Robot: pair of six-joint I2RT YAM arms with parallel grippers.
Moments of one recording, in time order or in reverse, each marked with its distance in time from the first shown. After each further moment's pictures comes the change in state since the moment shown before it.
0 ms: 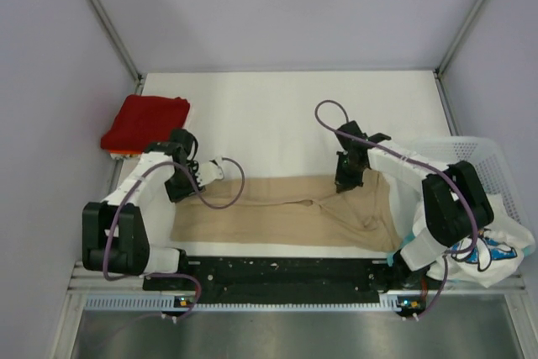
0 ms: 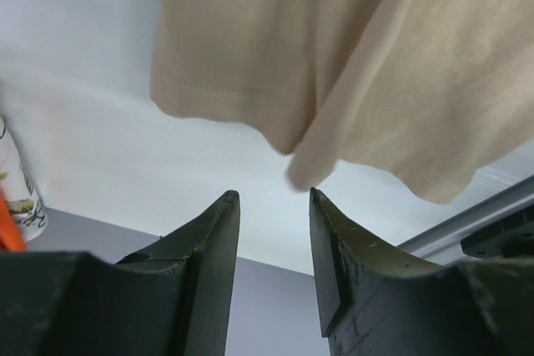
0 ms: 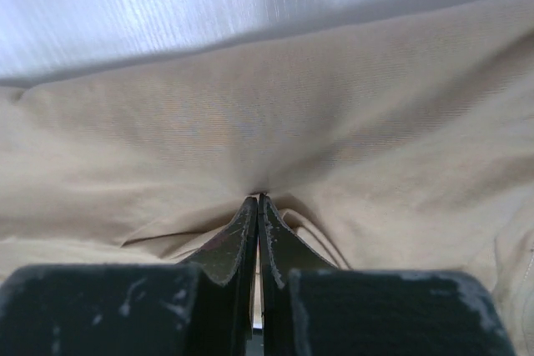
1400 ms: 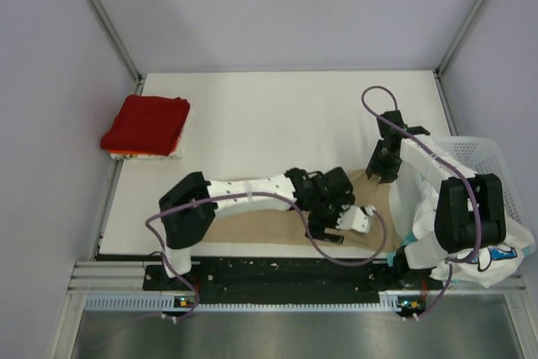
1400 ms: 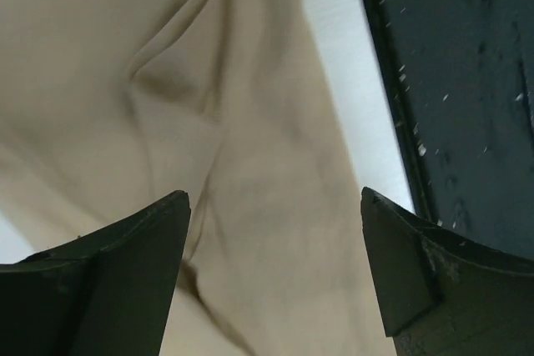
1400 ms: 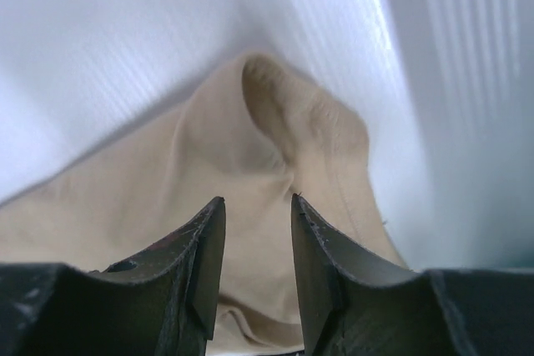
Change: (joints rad) left arm -1.036 0.453 0.526 0.306 0.423 -0.418; right arm -0.302 -0.082 -0.006 -0.099 0.109 -0.048
